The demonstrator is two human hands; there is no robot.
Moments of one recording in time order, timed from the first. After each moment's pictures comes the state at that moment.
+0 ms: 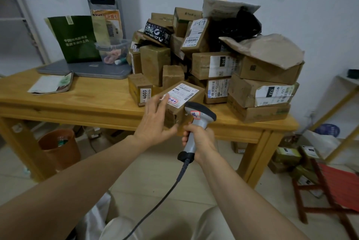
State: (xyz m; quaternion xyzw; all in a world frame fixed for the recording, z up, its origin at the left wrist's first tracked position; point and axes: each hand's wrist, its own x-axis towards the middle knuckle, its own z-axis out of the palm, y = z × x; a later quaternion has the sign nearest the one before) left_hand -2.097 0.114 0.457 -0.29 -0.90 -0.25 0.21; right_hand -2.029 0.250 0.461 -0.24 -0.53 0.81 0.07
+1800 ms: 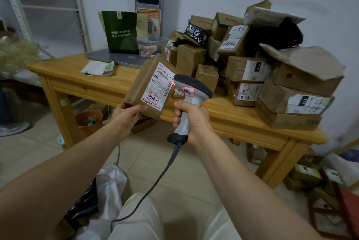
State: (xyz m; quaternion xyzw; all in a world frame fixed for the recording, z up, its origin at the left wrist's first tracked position) left_hand -2.064 -0.033 0.456 0.08 -0.51 -0.86 0.04; right_hand -2.002 0.146 0.508 -0.08 -0.55 0.83 -0.02
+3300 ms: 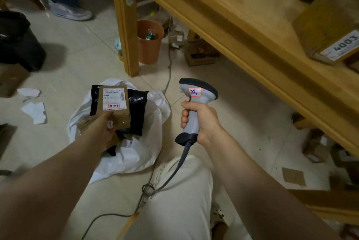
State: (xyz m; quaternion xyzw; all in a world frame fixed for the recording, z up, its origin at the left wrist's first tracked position) left_hand -2.026 -0.265 0.169 0.52 -0.35 -0.78 0.05; right_hand -2.094 -0.030 0.317 -0.22 -0.60 0.71 -0.31
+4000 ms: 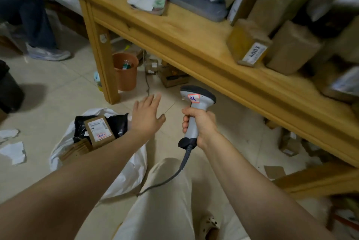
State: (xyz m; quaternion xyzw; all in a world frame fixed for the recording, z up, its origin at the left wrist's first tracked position) left_hand -2.067 -0.124 0.273 0.07 -0.97 -0.22 0.08; right_hand -2.062 0.033 0.366 -0.19 -0.62 0.73 -0.20
